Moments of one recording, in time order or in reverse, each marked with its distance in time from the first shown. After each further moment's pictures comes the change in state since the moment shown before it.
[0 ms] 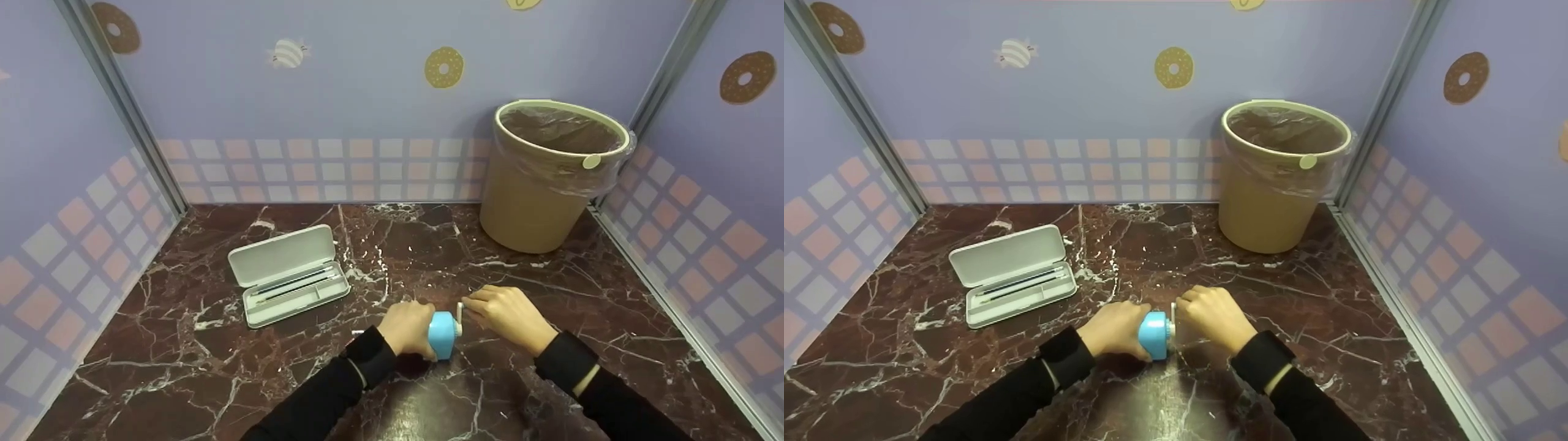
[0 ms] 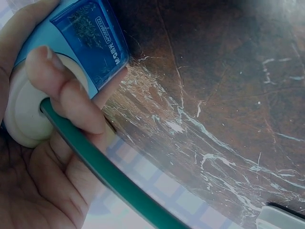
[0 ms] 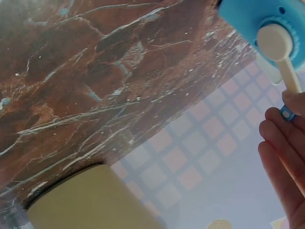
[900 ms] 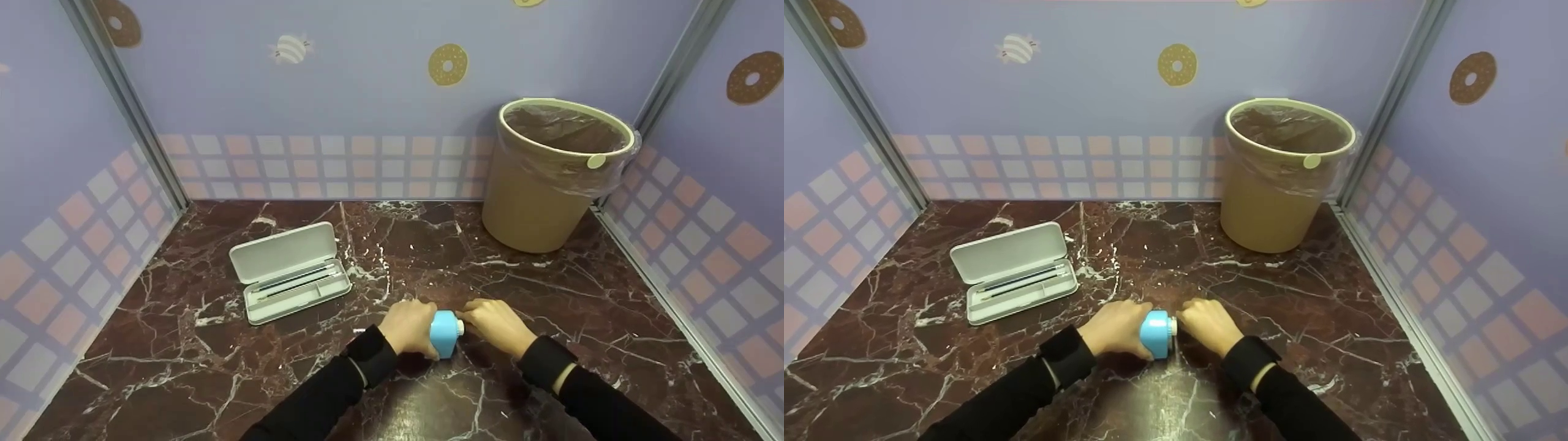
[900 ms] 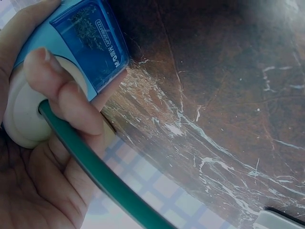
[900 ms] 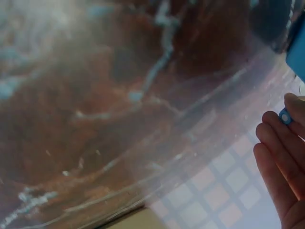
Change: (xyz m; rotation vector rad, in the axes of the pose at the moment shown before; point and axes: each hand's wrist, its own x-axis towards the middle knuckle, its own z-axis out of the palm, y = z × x) left_hand 0.000 0.002 -0.001 -0.007 -0.027 -0.015; right_hand -0.013 -0.008 0.047 0.129 -0.235 0.158
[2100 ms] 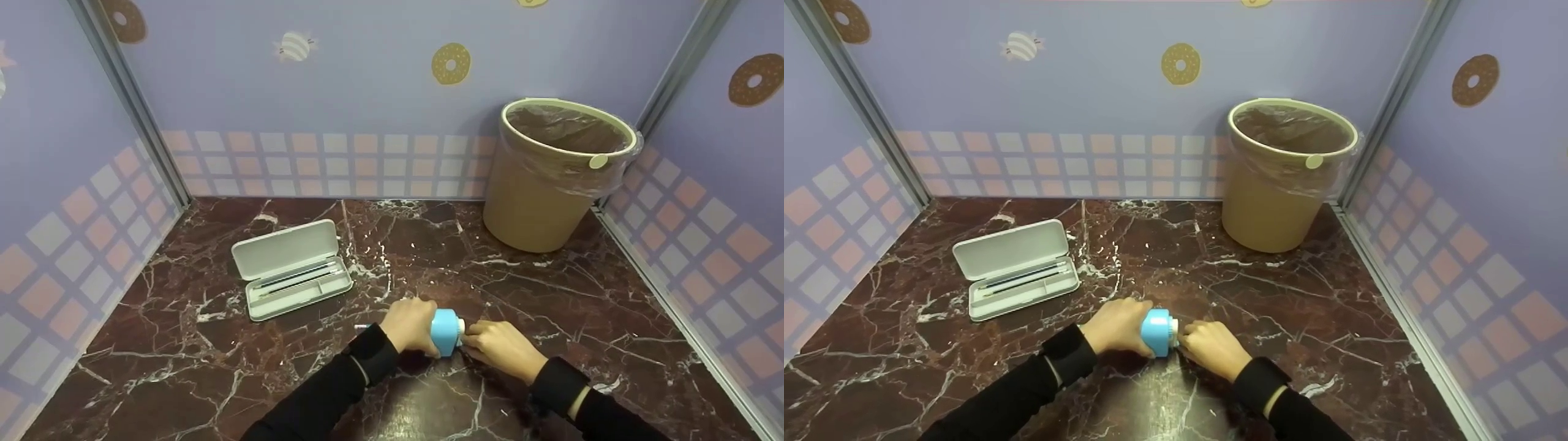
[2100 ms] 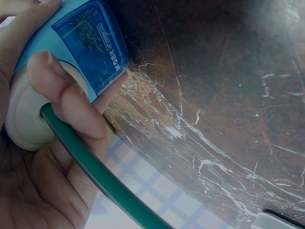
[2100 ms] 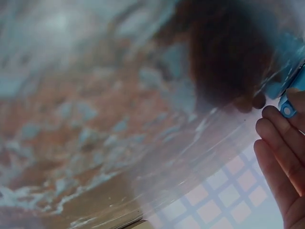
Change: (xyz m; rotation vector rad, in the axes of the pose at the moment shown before) left_hand -0.001 0.001 0.000 -0.037 -0.017 -0.054; right_hand -0.030 -0.018 0.001 -0.023 0.031 -0.143
